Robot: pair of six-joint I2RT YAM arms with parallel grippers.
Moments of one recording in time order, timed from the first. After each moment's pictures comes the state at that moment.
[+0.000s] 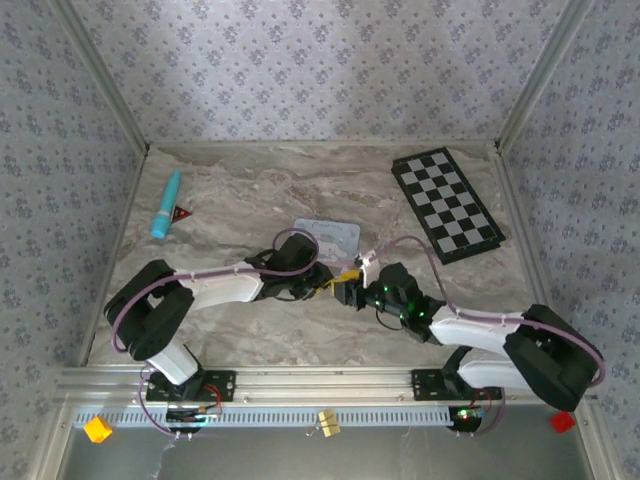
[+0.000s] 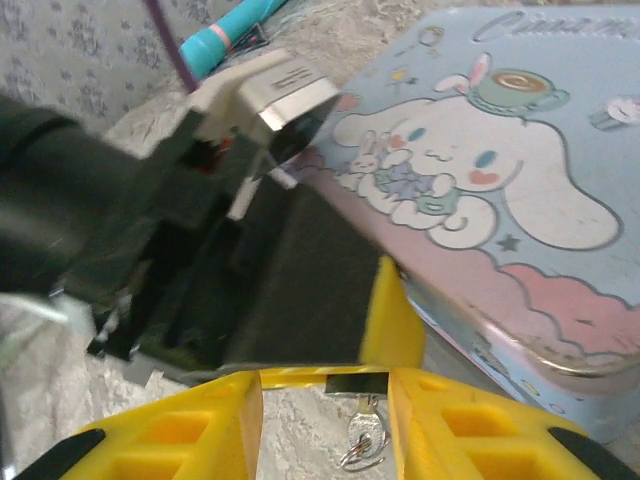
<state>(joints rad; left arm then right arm) -0.86 1.60 0.81 -0.08 0.17 -1.41 0.83 1.20 0.30 0.54 -0.10 0.39</state>
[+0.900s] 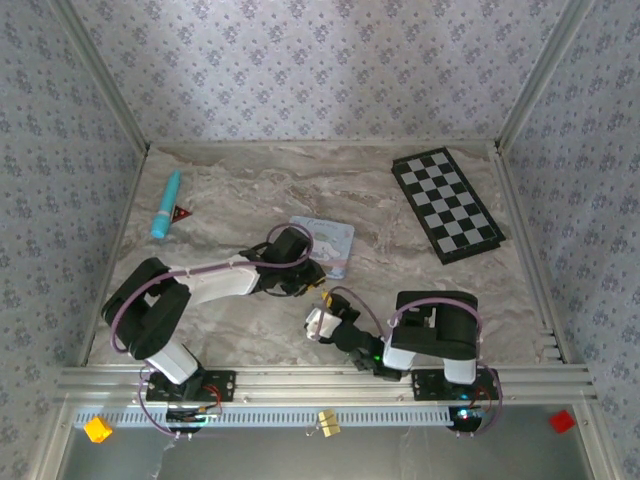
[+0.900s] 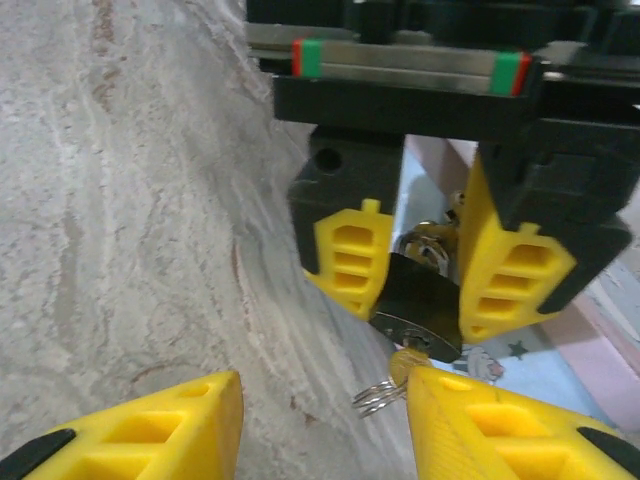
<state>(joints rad) -0.80 1.59 0.84 -0.19 0.19 -1.34 1.34 1.87 0.30 1.25 0.74 -0.42</state>
